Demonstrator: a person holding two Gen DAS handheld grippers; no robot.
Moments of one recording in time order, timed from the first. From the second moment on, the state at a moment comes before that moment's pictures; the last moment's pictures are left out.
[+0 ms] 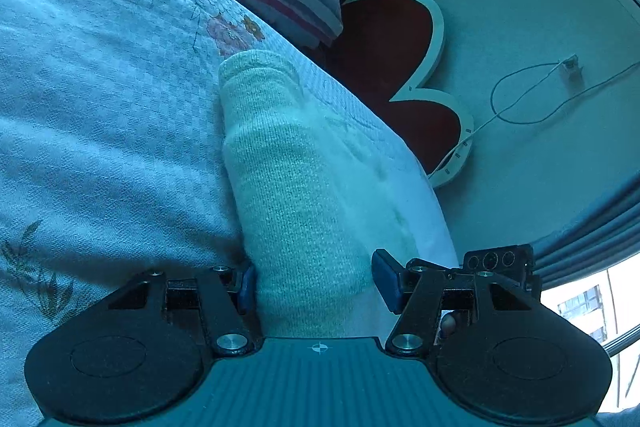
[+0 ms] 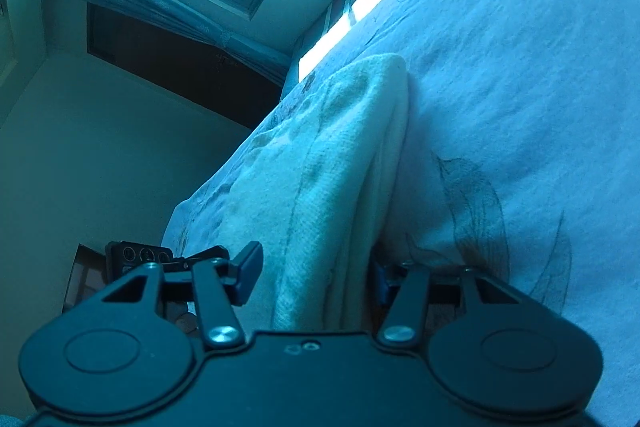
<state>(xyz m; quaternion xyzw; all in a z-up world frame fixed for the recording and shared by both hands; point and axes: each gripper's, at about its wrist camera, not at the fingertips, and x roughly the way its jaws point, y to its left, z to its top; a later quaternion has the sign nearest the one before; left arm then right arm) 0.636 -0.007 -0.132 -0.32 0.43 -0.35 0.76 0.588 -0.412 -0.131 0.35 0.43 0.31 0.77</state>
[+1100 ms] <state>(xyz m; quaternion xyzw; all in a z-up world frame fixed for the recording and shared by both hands) 0.401 0.038 0.114 -0.15 0.20 -0.37 0.89 0.371 -0.311 0.106 0.12 0.24 0.35 0.90</state>
